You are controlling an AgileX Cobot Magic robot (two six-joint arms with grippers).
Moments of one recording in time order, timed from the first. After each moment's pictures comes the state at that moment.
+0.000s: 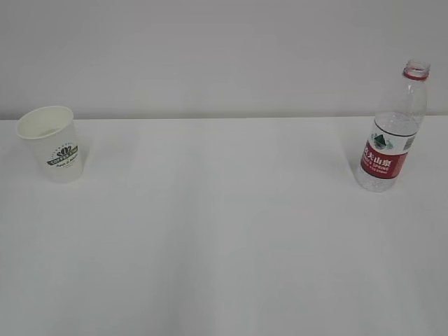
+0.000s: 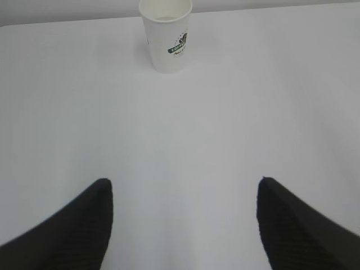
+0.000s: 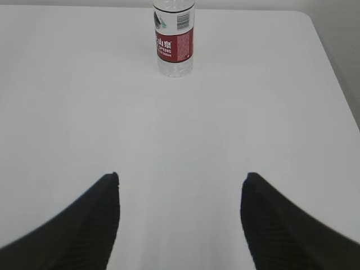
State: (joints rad) left arm -0.15 0.01 -0.52 0.03 1.11 -0.07; right arm 0.03 -0.02 -0.50 -0.01 1.14 -0.04
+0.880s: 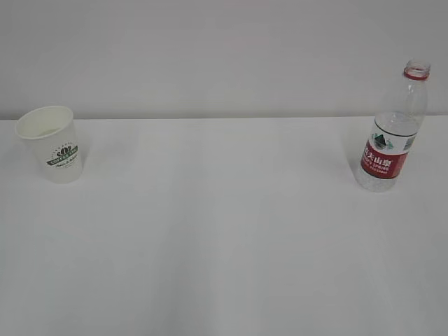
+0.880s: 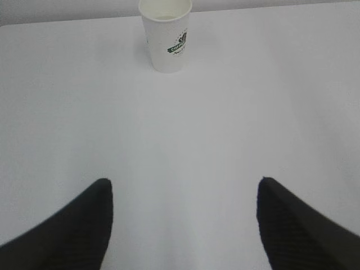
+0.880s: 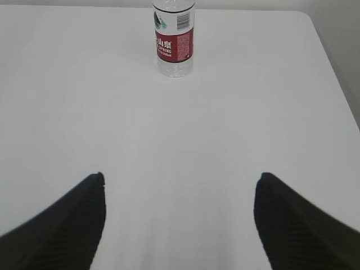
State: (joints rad) left arm -0.15 0.01 -0.52 0.03 1.11 -0.07; right arm 0.03 -0.02 -0.50 -0.01 1.14 -0.04
